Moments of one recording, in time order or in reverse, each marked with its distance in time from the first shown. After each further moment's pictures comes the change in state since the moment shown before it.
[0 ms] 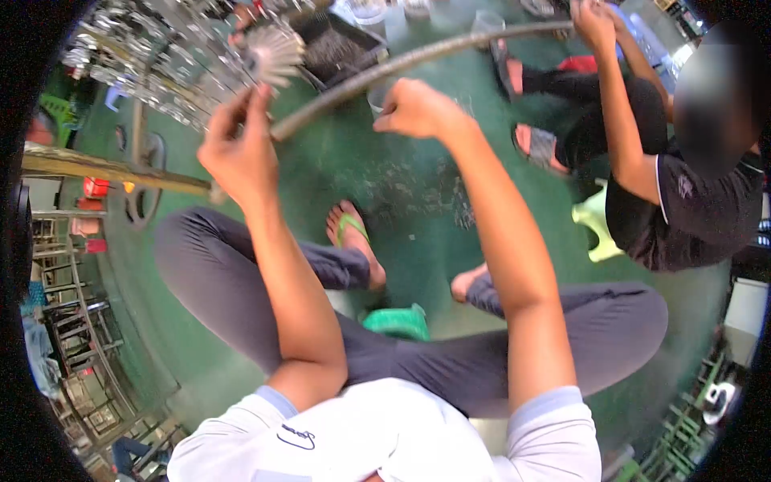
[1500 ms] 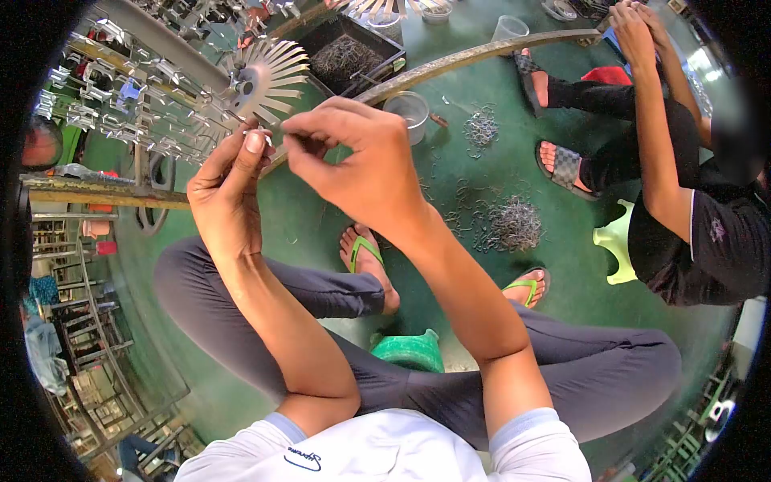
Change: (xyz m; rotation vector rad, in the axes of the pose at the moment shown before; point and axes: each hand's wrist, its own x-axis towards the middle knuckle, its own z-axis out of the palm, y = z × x) left_hand 0.010 0.005 -0.019 -0.507 -0.256 -0.439; right_hand -0.004 -0.109 0.044 0.766 0.838 -0.521
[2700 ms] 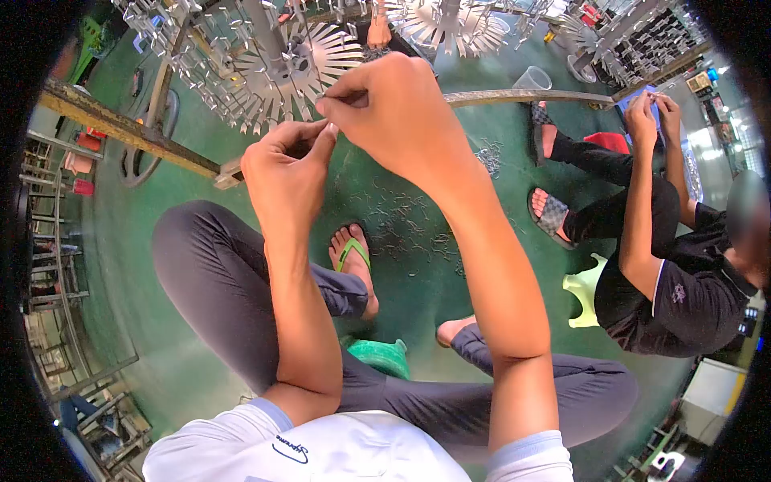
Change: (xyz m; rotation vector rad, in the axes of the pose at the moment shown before) left_hand -0.006 -0.005 0.005 0.604 0.178 0.105; right_hand 0.073 -0.033 0.017 -0.432 -0.547 0.158
